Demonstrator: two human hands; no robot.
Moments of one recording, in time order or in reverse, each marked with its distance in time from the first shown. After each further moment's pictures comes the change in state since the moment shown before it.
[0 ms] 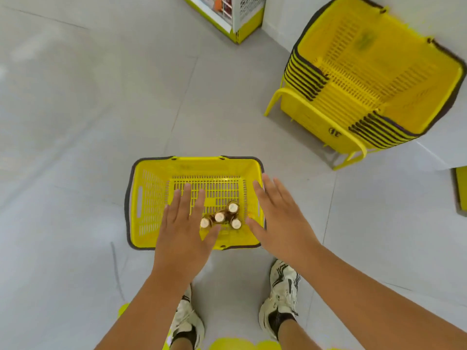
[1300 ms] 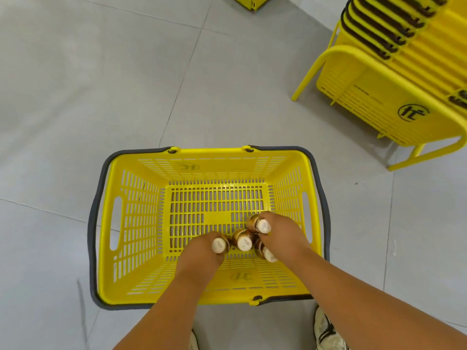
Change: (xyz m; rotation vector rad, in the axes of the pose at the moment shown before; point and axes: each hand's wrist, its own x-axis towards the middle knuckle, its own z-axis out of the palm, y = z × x) left_hand 0.073 -0.118 0.238 -0.436 -0.431 -0.318; right_hand 0.143 0.046 0.244 0.332 -0.191 0.372
